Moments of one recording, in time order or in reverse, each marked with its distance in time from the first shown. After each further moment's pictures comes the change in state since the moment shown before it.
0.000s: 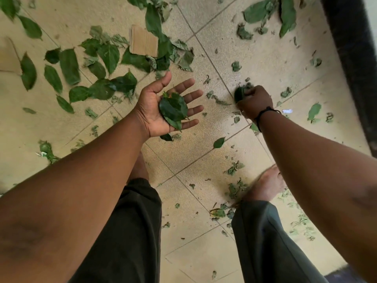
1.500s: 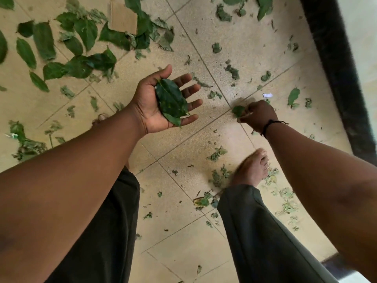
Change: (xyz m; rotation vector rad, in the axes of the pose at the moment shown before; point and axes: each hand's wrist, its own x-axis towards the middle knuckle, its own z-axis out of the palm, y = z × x) left_hand -0.012 -0.062 0.037 0.036 -0.054 0.057; right_hand -0.003 0.109 -0.034 -0.453 -0.092 -0.177
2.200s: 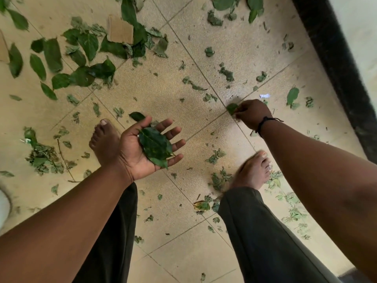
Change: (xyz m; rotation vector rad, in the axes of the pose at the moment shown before) left_hand -0.048 -0.074 -0.014 -0.138 0.135 0.042; right_hand 0.003 0.001 -0.003 0.194 -0.015 -0.061
